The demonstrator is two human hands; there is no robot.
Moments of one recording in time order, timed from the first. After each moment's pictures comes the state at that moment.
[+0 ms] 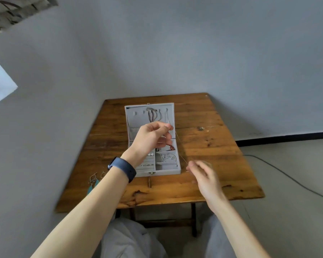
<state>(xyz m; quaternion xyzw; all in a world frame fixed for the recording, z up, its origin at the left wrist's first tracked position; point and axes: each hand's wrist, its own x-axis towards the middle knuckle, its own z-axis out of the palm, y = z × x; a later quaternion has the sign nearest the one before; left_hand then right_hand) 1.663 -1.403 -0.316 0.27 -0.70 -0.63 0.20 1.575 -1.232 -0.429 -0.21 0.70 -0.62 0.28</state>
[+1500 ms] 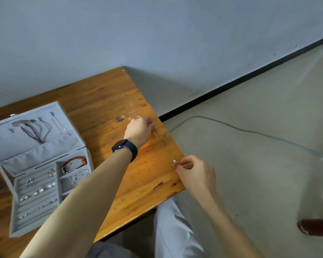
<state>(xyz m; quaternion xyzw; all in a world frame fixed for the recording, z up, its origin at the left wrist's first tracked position) 1.391 -1.344 -0.466 0.20 -0.95 -0.23 0.05 1.449 -1.123 -0.469 -0.02 0.91 -0.39 0.16</state>
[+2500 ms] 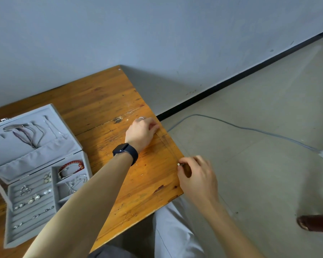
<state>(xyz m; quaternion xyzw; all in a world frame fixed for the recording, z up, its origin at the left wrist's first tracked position) 1.386 -1.346 -0.486 0.13 -0.96 -0.22 0.09 1.452 -1.120 -0.514 -0.15 0.93 -0.33 -0.05</state>
